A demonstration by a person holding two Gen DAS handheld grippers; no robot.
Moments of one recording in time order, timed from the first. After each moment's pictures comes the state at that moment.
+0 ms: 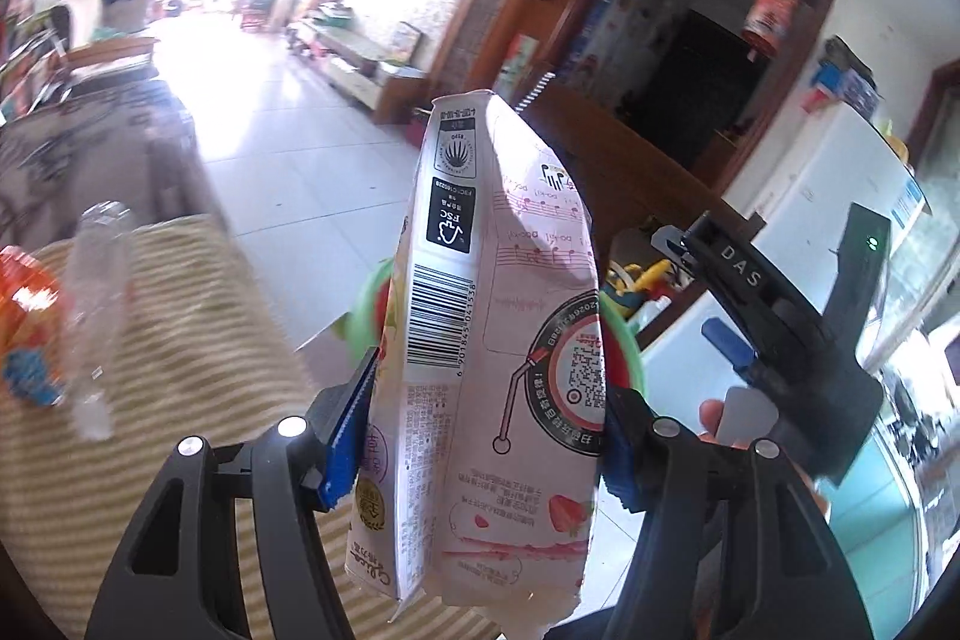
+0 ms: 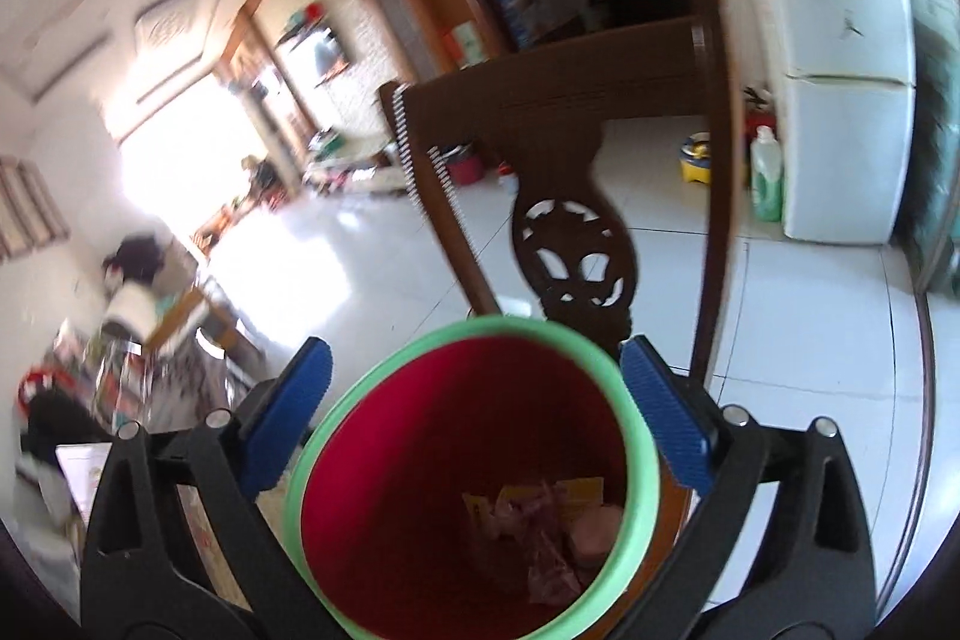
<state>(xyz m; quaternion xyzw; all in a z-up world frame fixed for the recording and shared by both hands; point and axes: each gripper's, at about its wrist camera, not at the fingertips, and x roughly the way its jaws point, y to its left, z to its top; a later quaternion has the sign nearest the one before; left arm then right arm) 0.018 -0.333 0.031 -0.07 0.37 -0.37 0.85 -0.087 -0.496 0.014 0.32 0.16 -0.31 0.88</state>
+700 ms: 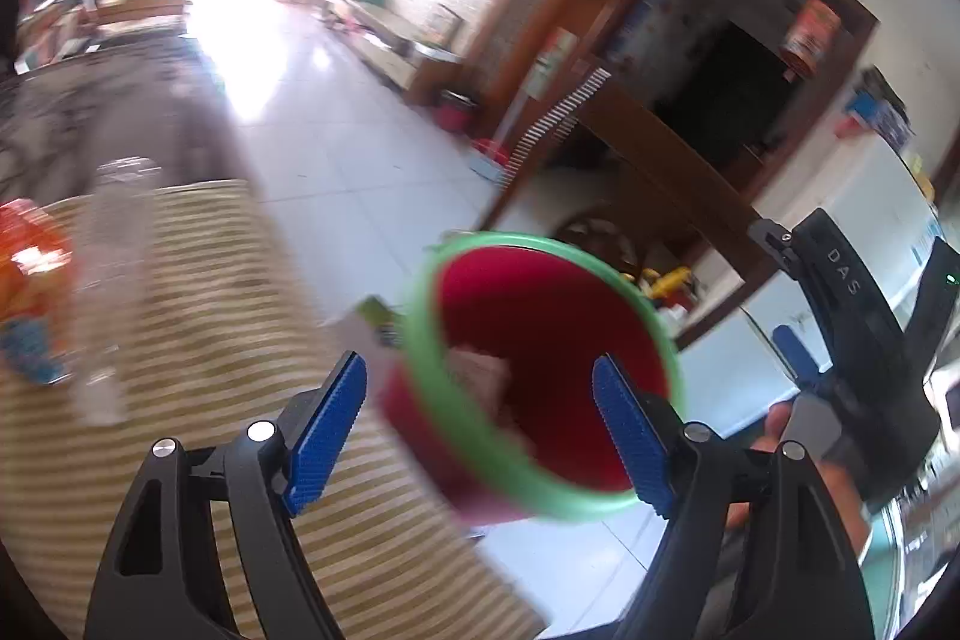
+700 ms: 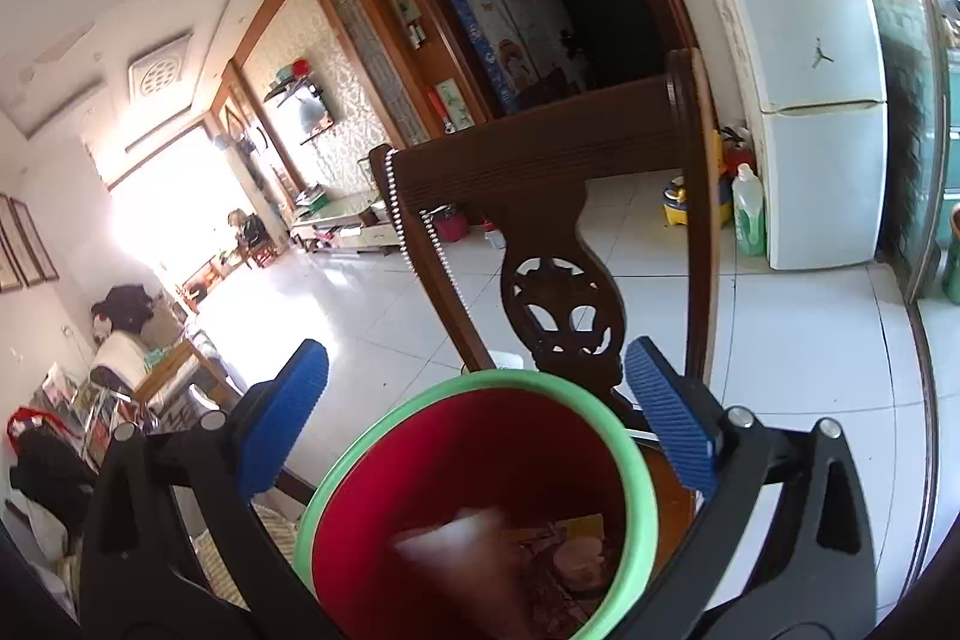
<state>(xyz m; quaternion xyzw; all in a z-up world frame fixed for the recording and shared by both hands) 0.037 -0.290 0.009 -0.10 0.40 -0.32 0.85 -0.088 -0.474 0.034 0.28 0.12 -0.33 0.89</state>
